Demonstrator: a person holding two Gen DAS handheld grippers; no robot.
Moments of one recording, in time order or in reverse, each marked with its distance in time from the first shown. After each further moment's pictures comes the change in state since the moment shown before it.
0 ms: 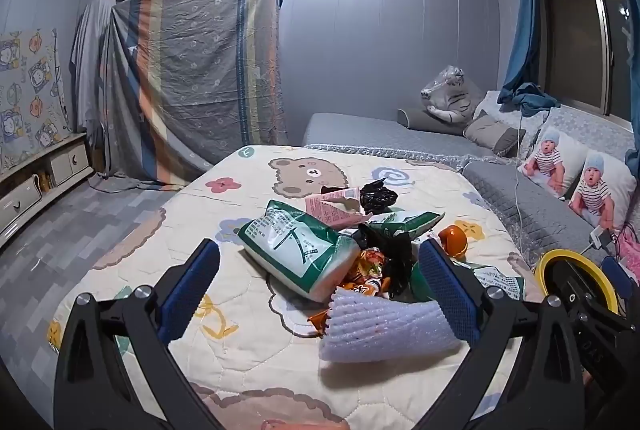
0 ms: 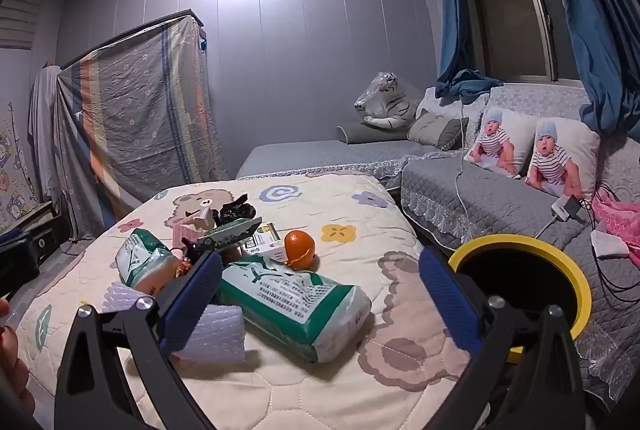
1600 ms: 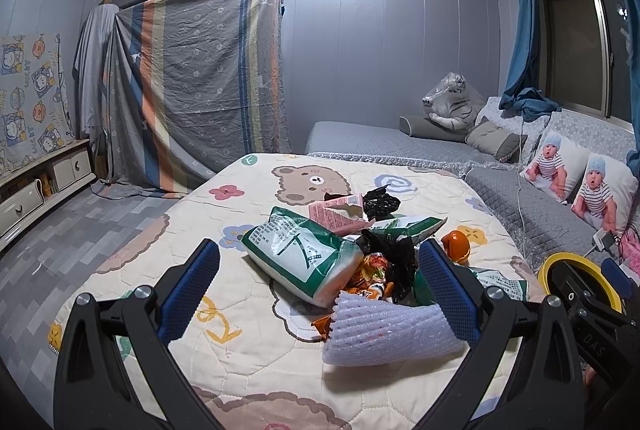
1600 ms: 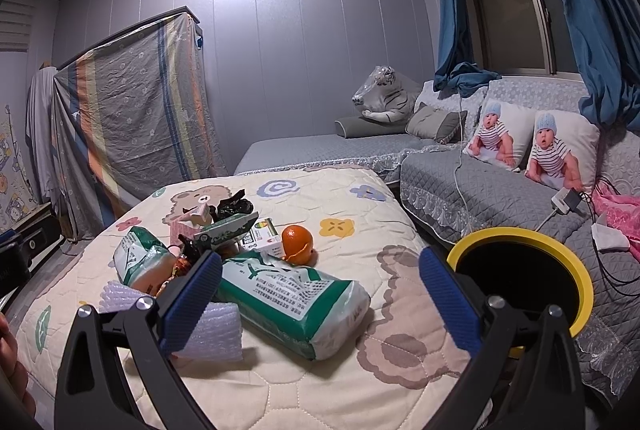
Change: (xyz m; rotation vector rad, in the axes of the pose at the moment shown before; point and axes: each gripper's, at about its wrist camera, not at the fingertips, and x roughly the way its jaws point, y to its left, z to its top) left arm -0.003 0.001 -0.001 -0.003 -0.023 0.016; right arm 0.007 -0.005 -0.007 0.001 0.019 -0.004
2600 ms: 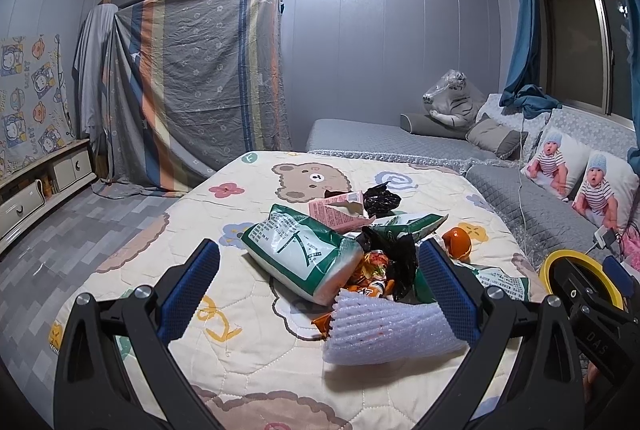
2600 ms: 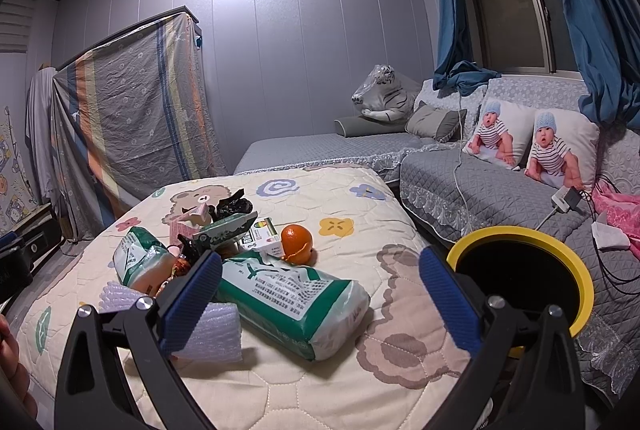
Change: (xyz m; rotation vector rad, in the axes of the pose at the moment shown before) left arm 0.002 0.000 -0.002 0.002 0.007 0.000; right arm 0.001 -0.002 0.000 0.004 0.005 0.001
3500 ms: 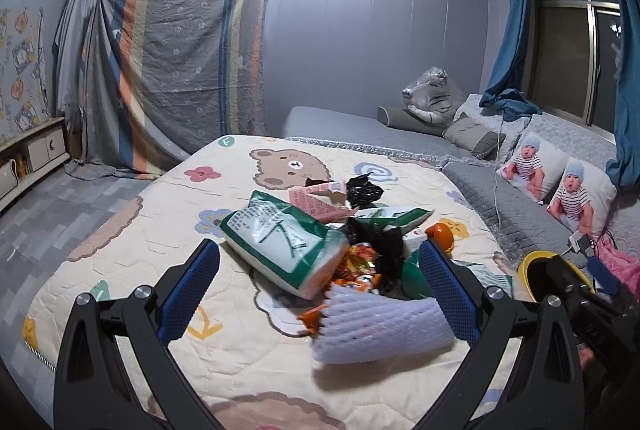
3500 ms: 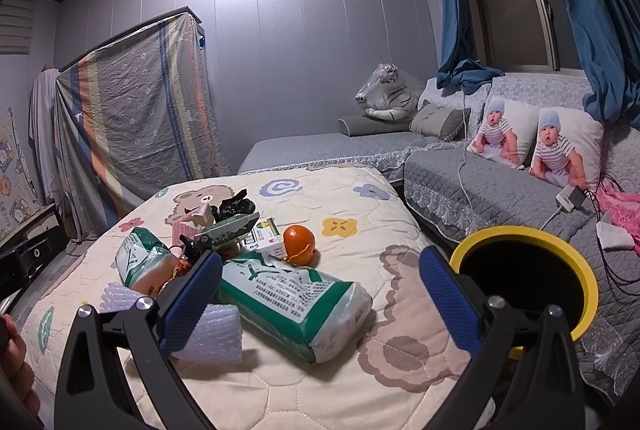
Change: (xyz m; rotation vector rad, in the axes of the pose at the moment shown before) left arm 0.021 0.024 -0.006 -0.052 0.050 -0.108; right arm 0.003 0.008 -0.004 -0.034 -0.027 0.007
